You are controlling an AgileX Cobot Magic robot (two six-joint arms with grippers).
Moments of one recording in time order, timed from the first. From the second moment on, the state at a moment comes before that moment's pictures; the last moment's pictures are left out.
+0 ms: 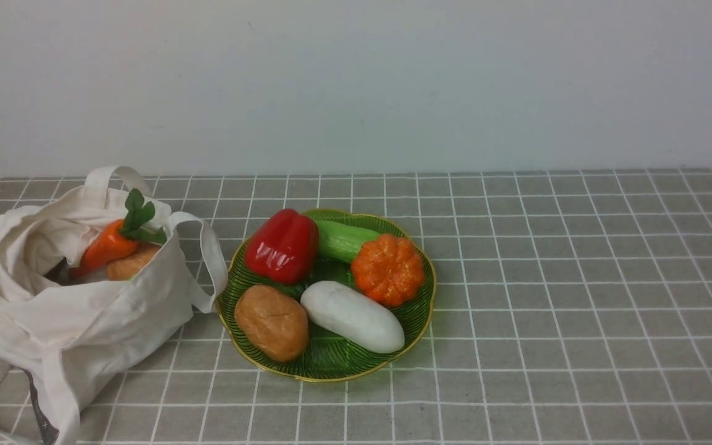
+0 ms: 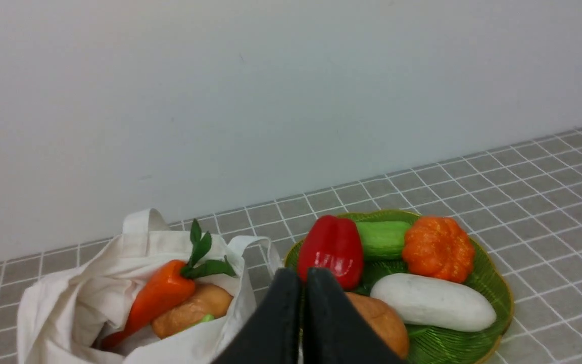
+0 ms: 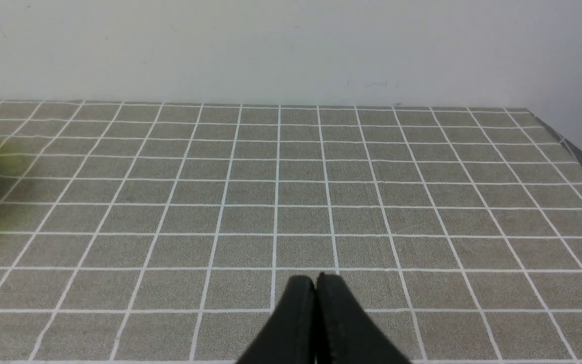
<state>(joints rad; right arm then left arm) -0.05 -0.02 0.02 -0.03 0.39 0.01 -0.33 0.22 -0.54 0.10 0.58 -0.08</state>
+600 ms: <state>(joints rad) -0.05 -0.02 0.02 -0.03 0.39 0.01 -0.07 -0.01 0.03 0.02 0.38 -0.02</state>
